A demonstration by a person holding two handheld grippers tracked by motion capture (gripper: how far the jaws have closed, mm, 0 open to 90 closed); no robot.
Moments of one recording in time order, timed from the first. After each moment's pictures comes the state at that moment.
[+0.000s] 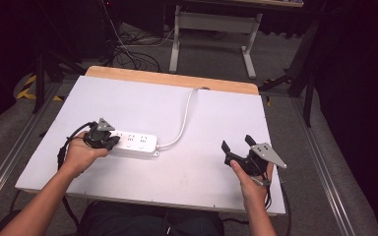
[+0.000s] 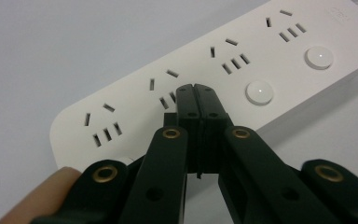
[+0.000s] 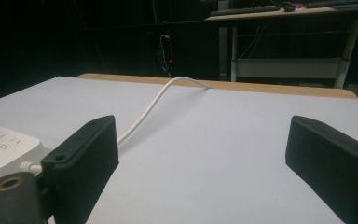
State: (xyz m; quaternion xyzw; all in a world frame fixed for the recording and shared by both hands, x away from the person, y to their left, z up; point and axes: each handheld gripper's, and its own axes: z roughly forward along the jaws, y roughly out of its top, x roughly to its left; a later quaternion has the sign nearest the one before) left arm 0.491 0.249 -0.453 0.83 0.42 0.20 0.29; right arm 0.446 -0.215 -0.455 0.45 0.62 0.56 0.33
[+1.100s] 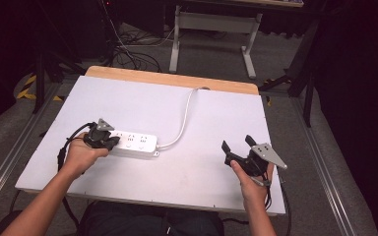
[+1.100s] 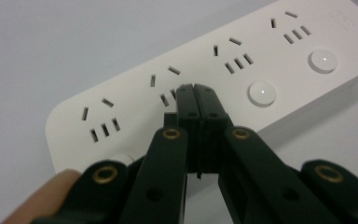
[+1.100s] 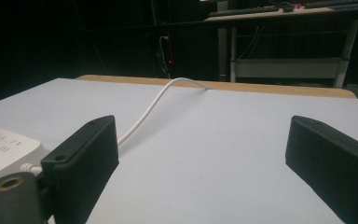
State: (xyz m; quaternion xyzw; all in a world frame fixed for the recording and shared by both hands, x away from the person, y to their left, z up) left arm 0.491 0.248 -0.455 0.83 0.44 0.20 0.29; right arm 0.445 -0.215 -0.455 0.45 0.62 0.56 0.33
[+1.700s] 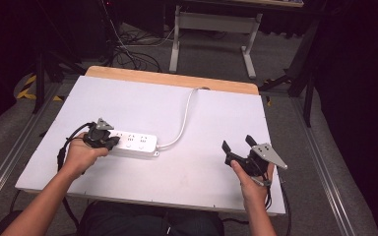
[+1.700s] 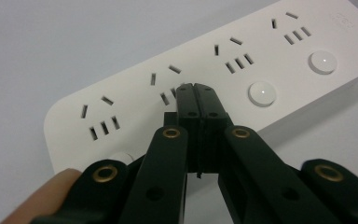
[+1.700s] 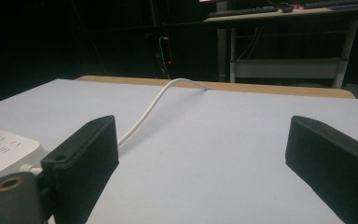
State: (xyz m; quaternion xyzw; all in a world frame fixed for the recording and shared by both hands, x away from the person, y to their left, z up) left arm 0.492 0.250 -0.455 0.82 0.45 0.19 0.30; right arm 0.445 -0.215 -0.454 0.45 0.61 0.56 0.33
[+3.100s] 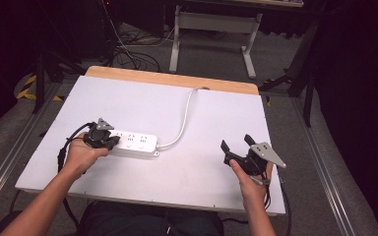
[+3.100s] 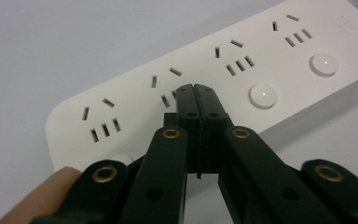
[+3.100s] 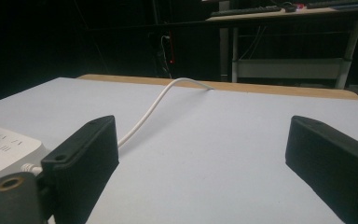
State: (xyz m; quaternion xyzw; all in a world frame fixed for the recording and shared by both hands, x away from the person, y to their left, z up) left arm 0.492 0.249 -0.456 0.82 0.45 0.19 0.30; right arm 0.447 -0.213 -0.454 0.45 0.62 0.56 0.33
